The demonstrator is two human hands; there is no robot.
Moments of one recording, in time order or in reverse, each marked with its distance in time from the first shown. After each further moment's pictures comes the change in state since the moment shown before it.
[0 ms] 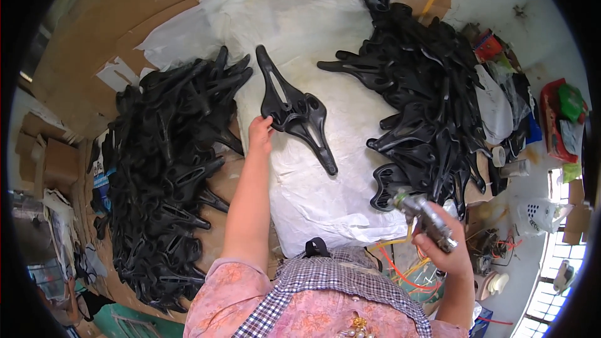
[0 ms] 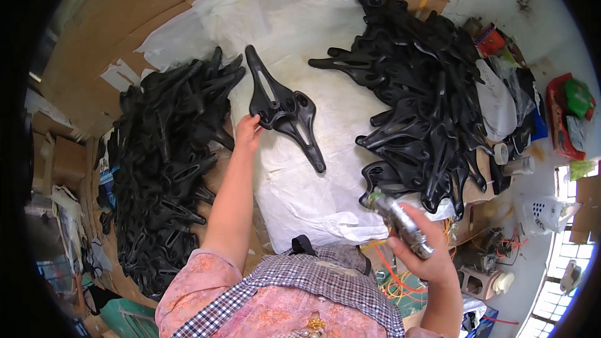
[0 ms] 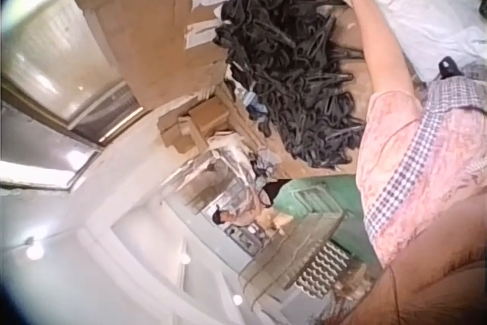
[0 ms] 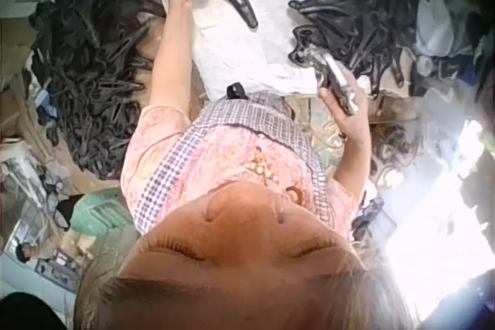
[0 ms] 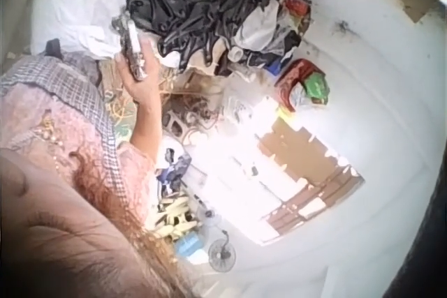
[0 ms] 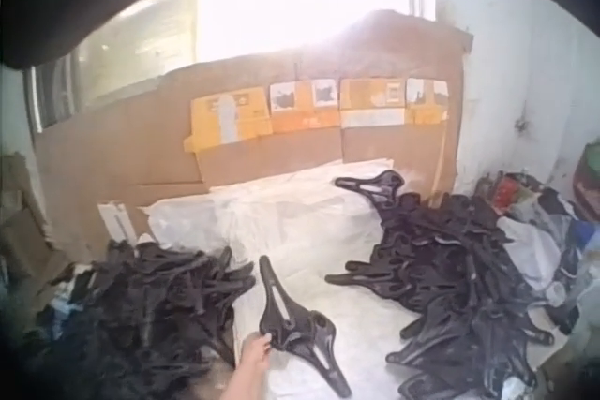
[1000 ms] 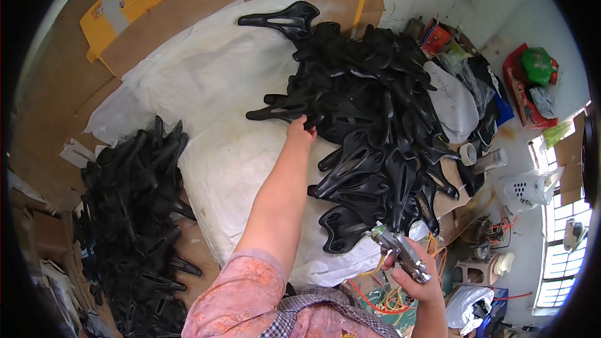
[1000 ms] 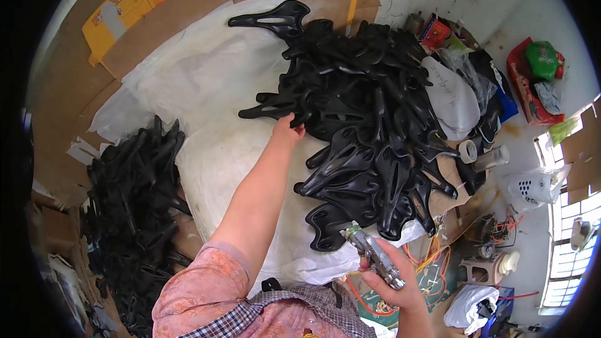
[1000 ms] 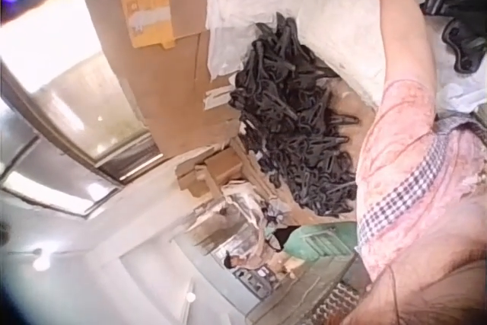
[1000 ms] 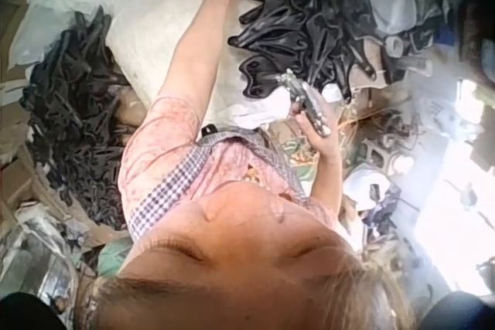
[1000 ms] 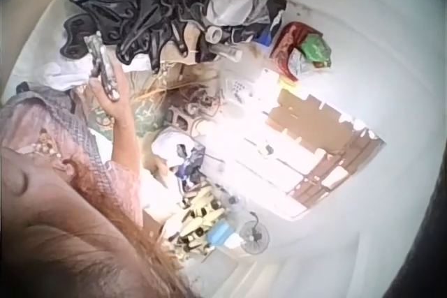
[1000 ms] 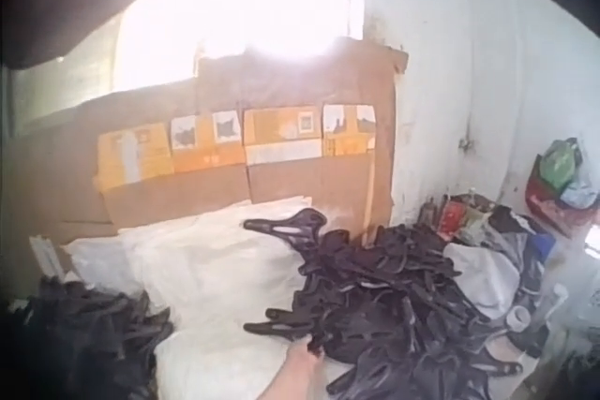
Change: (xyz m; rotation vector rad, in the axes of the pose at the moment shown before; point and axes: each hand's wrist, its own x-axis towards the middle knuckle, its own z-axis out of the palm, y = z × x) left_hand 0.045 -0.084 0.327 -0.346 -0.036 -0.658; right_hand -0.011 0.059 -0.046 0.400 0.256 0.078
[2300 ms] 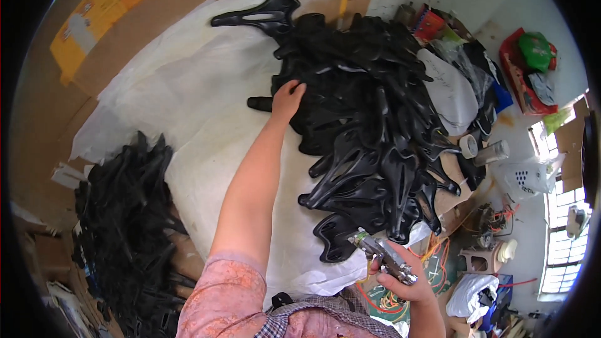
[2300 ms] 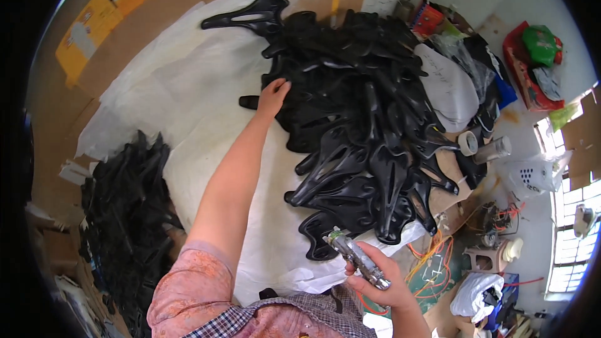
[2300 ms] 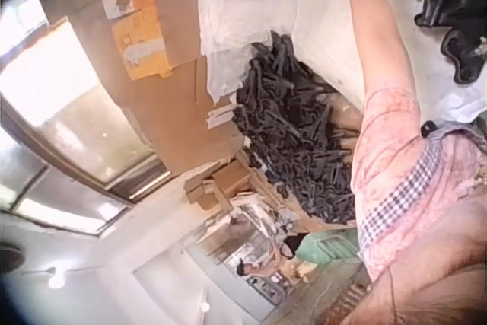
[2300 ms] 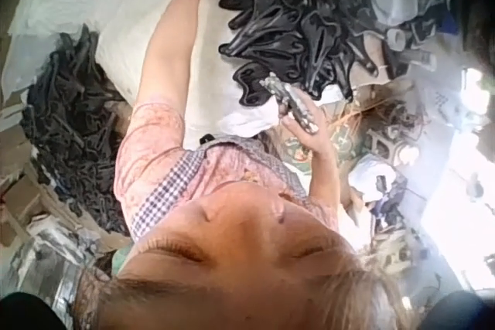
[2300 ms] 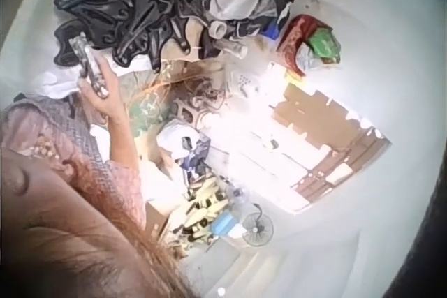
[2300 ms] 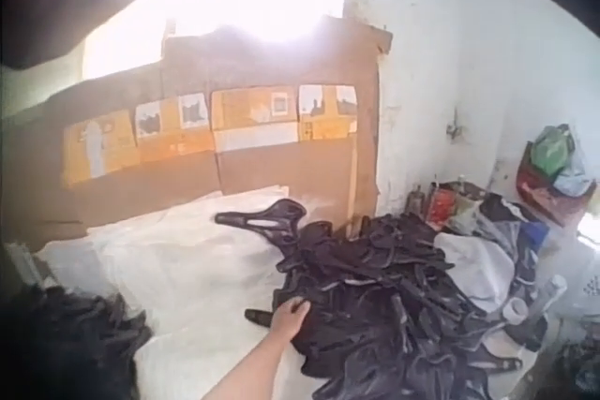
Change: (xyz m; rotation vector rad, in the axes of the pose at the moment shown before) left_hand 0.033 0.041 0.051 1.258 -0.274 1.068; right_hand 0.040 0.019 -0.004 -0.056 -0.091 0.000
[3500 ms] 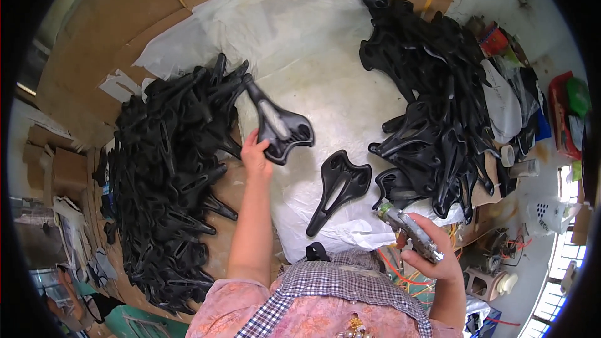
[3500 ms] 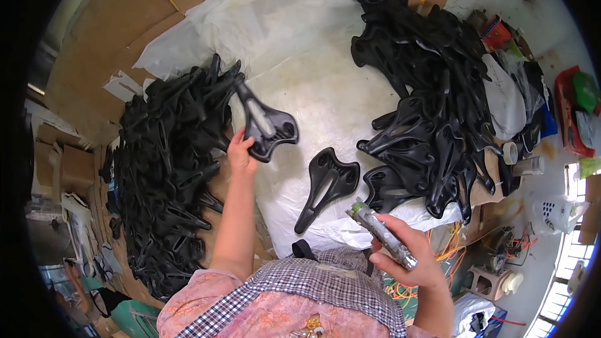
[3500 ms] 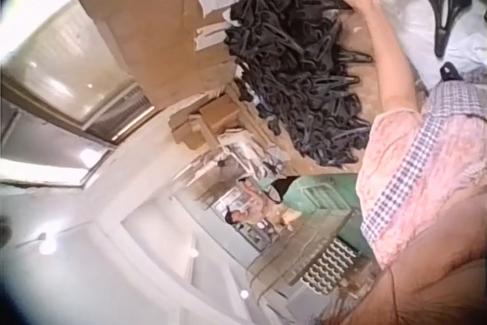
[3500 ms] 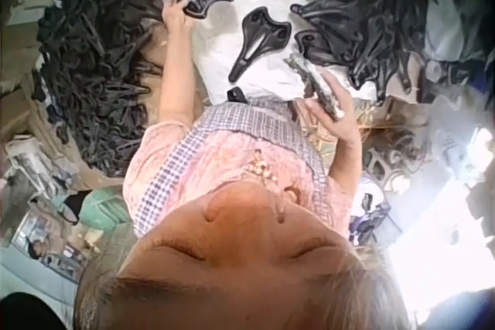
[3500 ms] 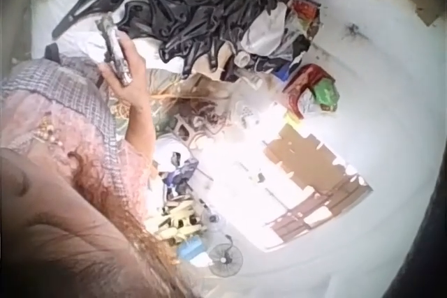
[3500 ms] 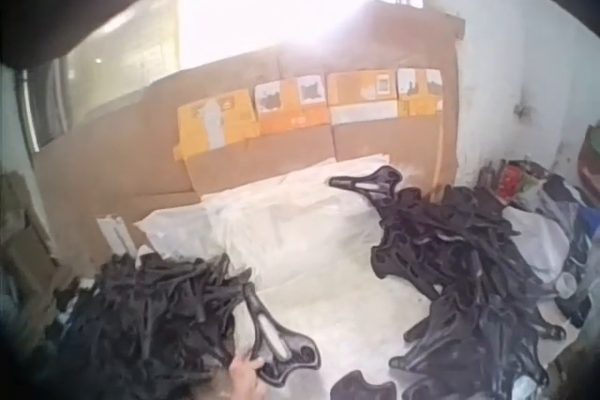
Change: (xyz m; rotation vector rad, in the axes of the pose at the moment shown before) left_hand -0.303 -0.024 -0.243 -0.902 0.653 -0.383; right_hand -0.023 -0.040 0.067 -0.267 -0.292 -0.159
